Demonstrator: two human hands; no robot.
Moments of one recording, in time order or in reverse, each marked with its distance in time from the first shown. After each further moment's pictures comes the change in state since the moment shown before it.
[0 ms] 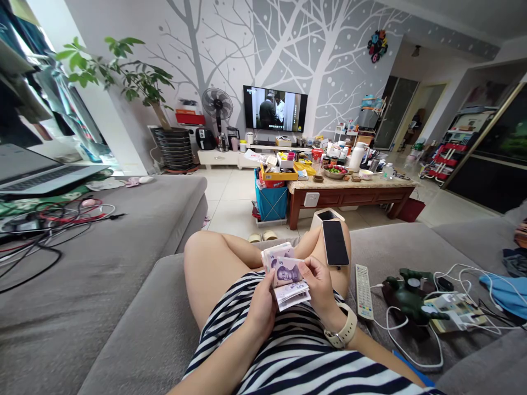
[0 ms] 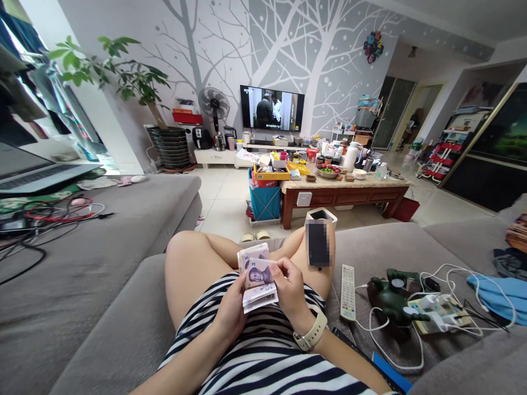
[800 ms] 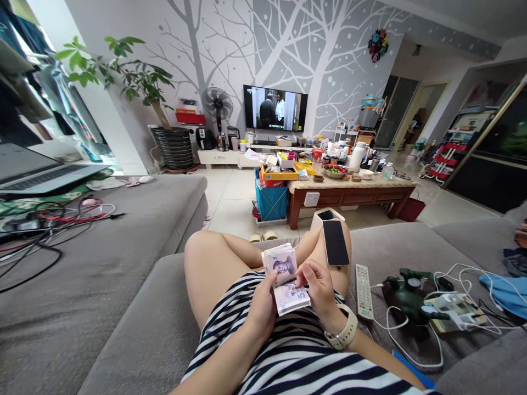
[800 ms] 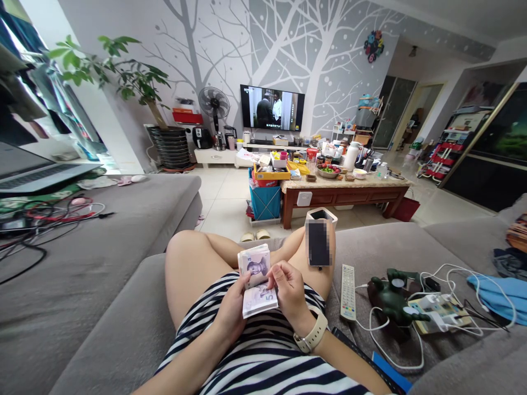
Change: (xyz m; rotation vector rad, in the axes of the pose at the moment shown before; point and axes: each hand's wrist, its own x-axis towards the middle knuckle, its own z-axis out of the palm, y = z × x) left_hand -0.004 0.002 -0.003 0.032 -0.037 -0.025; right_hand -0.005 -0.002 0.000 0.041 -0.067 -0.060
